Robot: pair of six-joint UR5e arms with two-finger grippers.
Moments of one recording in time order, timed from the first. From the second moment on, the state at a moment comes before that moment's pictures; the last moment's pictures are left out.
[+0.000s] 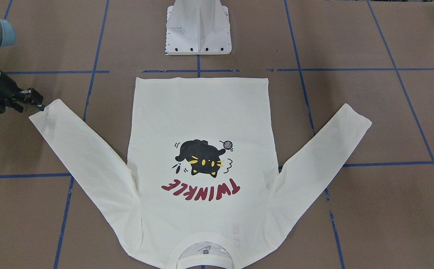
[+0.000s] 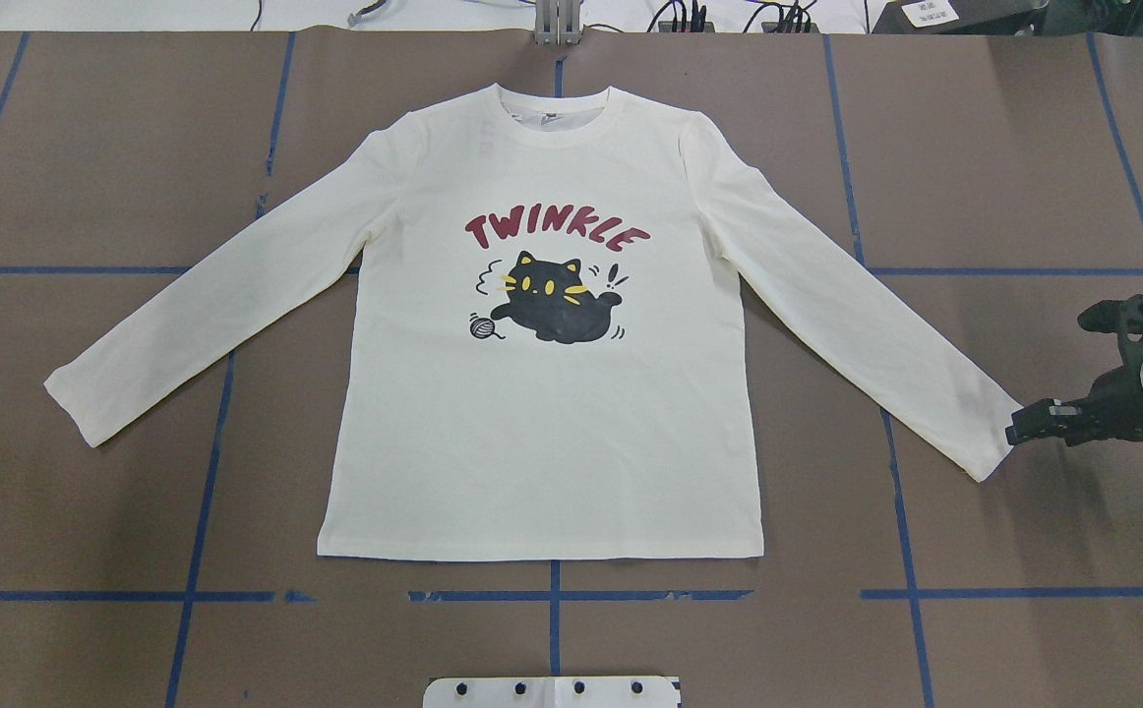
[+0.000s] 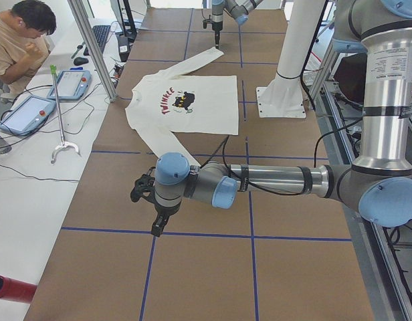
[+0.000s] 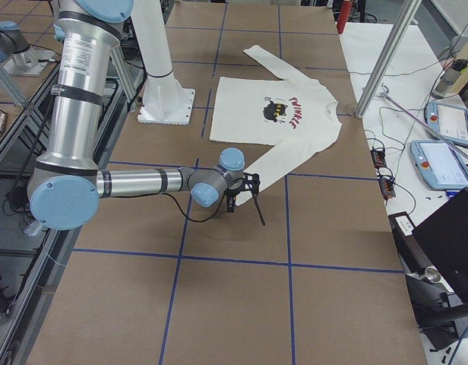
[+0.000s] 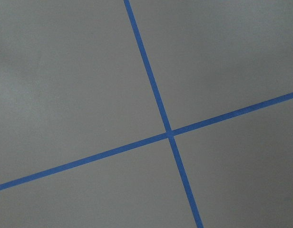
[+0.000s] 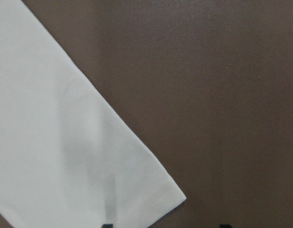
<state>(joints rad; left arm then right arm) -1.58 -1.54 -1.62 -1.83 -2.32 0.13 0.85 -1.77 1.71 -0.85 2.18 0.97</state>
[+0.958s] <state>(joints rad) -1.58 -1.54 -1.62 -1.83 -2.31 0.13 0.85 -1.74 1.70 -0.85 2.12 1.08</state>
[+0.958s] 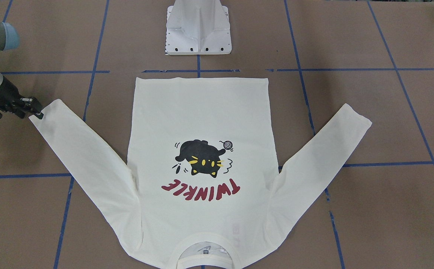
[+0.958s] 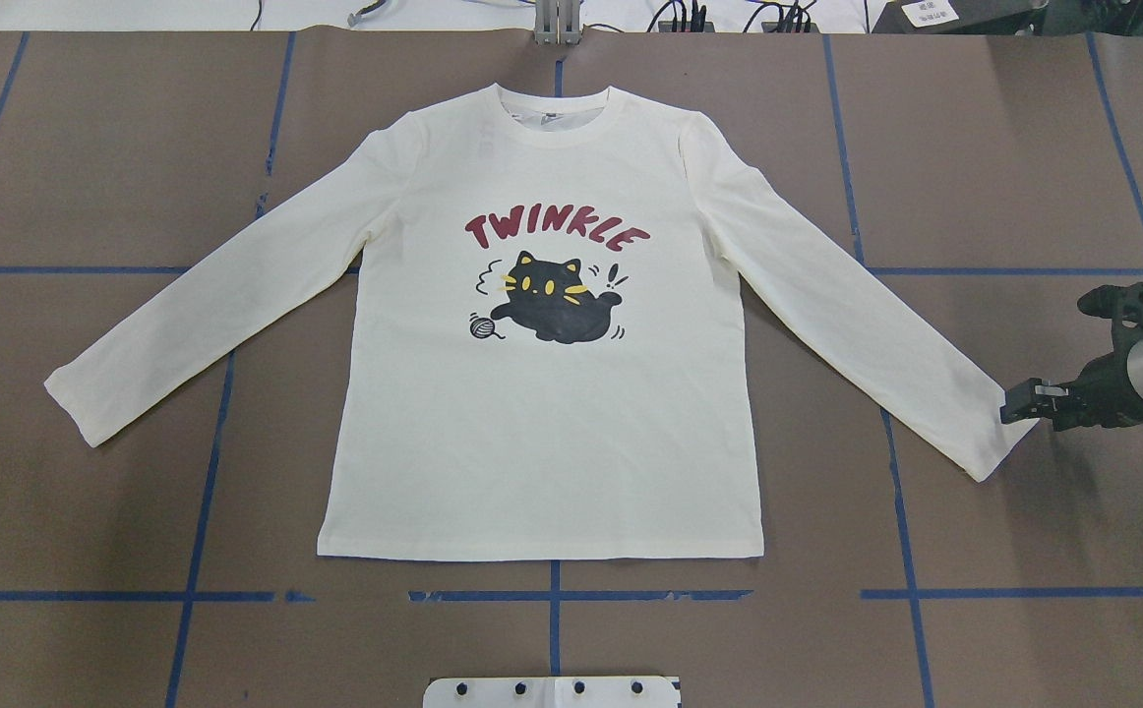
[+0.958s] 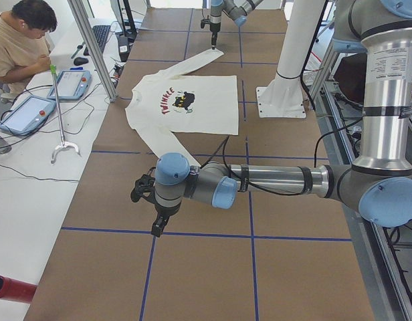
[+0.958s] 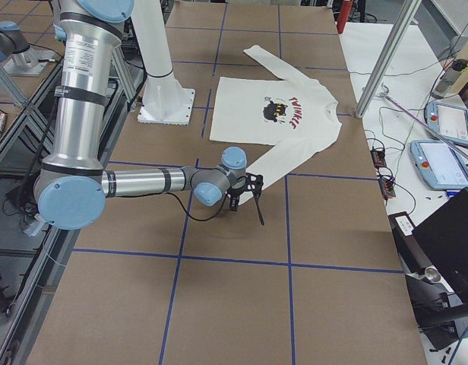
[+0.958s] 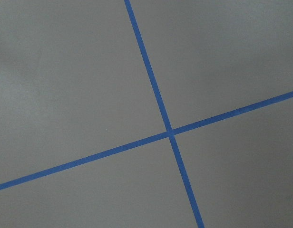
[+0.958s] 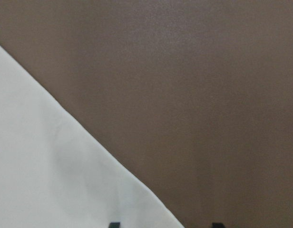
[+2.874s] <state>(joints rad) -1.58 -1.54 -1.65 -1.84 -2.32 0.13 0.69 -0.79 1.69 -1.43 1.99 1.53</state>
